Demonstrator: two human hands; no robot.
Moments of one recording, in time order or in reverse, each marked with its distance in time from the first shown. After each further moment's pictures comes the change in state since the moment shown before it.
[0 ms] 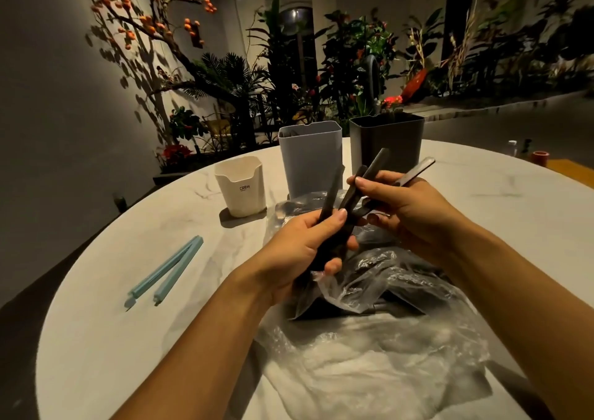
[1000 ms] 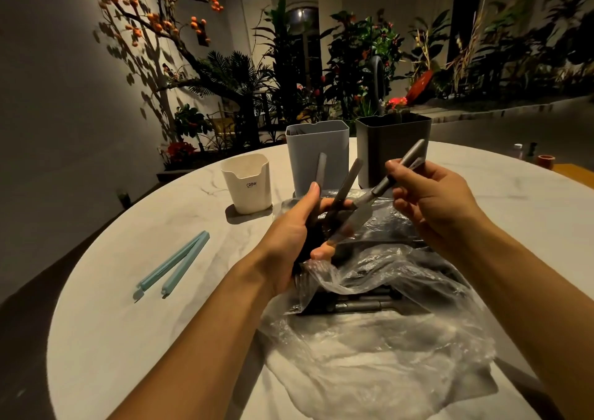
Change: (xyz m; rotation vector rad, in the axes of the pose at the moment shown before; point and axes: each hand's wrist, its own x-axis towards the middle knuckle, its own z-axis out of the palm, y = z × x) left_hand 0.000 0.002 -0.007 -0.125 0.082 0.045; right_hand -0.003 -0.007 -0.007 0.162 0.261 -0.070
